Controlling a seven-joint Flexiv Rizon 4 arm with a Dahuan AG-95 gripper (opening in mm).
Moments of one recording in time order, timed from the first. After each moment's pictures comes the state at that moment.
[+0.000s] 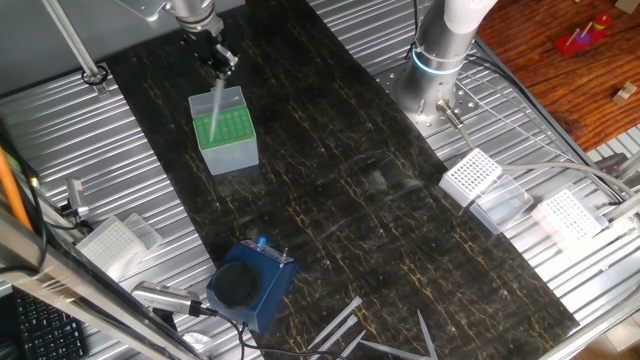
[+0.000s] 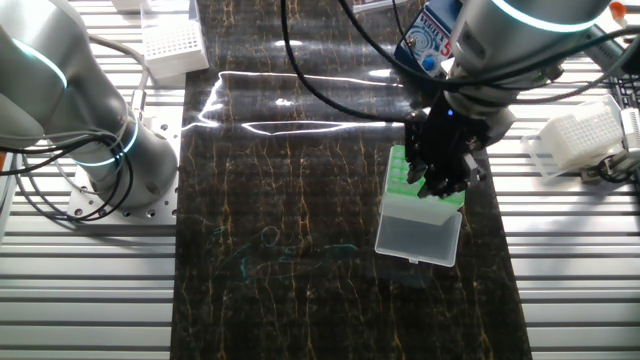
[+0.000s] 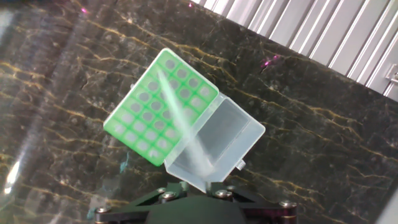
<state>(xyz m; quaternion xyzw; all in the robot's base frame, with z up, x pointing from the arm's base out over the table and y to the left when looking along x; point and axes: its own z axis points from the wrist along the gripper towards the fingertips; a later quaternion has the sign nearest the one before) 0.496 -0.123 0.235 0.26 -0.96 0.05 0.07</state>
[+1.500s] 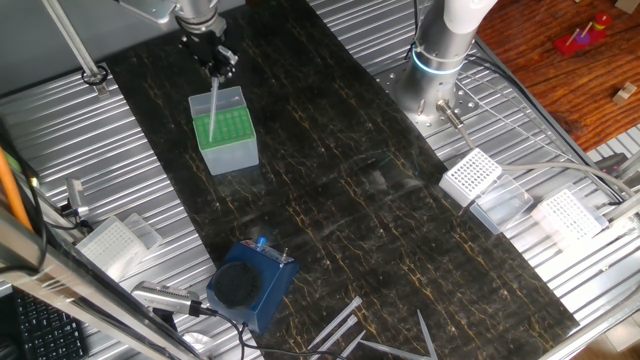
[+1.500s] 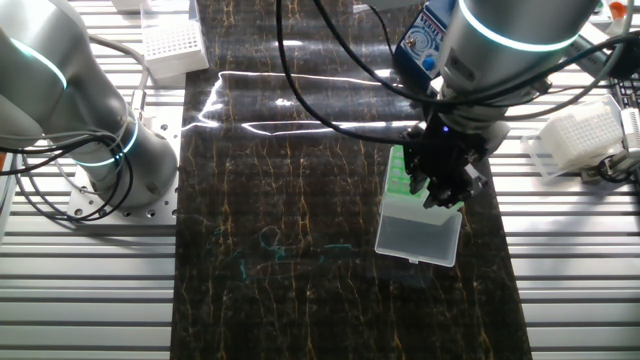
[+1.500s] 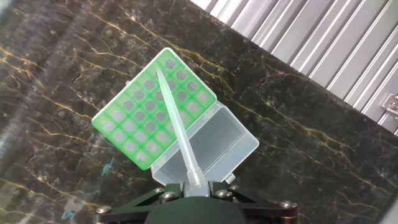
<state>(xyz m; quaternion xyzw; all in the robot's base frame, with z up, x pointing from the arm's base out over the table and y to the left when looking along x) 0.506 -0.130 0.215 0.30 -0.95 0.07 0.05</state>
